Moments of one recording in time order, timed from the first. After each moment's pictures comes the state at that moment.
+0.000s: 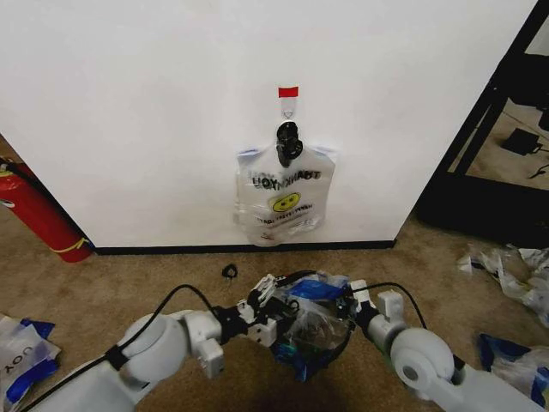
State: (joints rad) left arm 1.02 -0.79 0.05 -2.09 0.45 -0.16 0.39; right arm -1.06 0.78 -0.09 2.00 0.96 -0.48 0.39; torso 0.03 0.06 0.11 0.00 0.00
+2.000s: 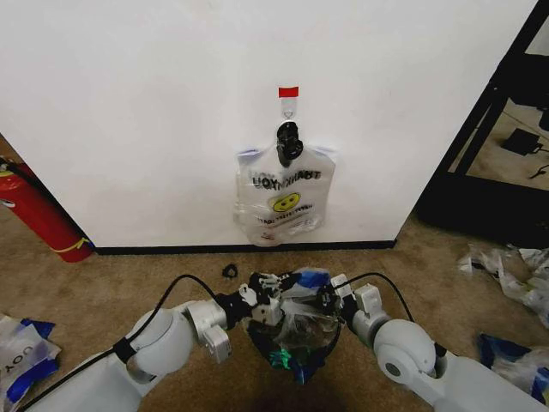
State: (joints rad) left arm 1.03 -0.76 0.06 -2.12 0.16 0.04 0.17; right arm -1.07 0.74 -0.13 2.03 0.70 -0.41 0.26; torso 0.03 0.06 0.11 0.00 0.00
